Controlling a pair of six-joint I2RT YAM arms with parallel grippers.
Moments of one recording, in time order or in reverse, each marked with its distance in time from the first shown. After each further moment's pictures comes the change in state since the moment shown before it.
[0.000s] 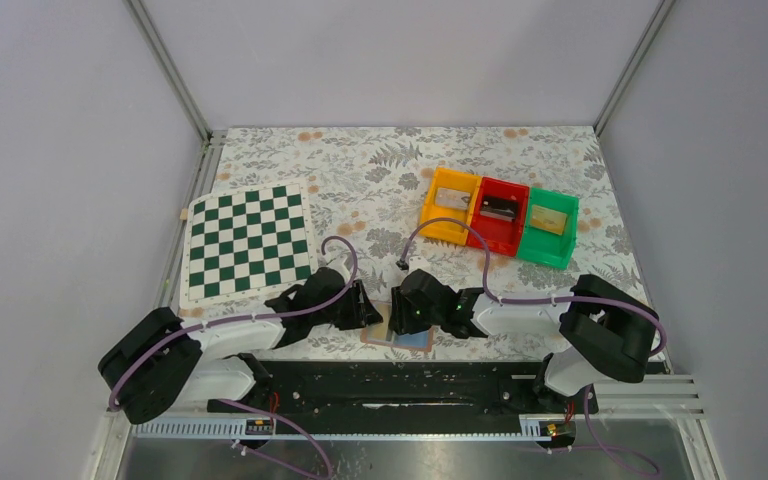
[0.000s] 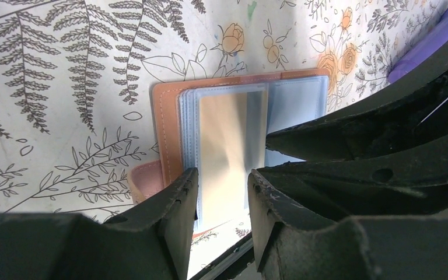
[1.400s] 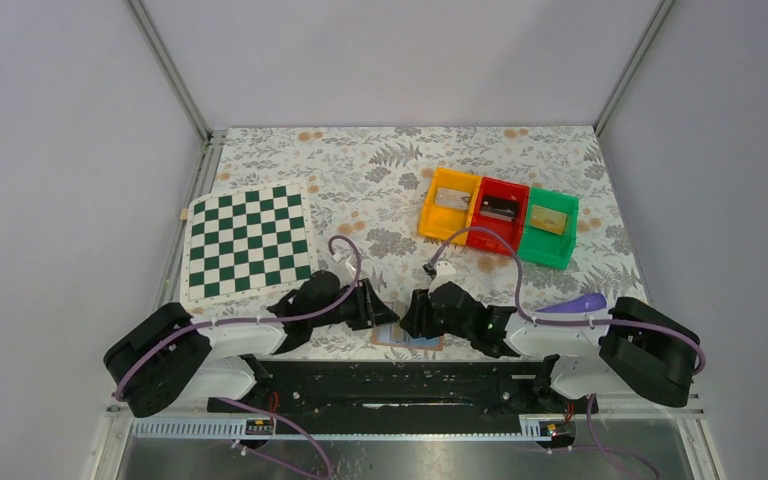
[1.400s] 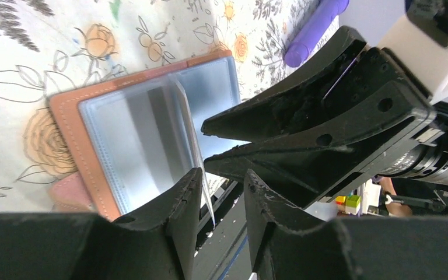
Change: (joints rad) left arm -0.015 0.022 -0.071 0.346 0.168 -0.115; right arm -0.003 -0.208 -0.240 0.208 0.053 0.037
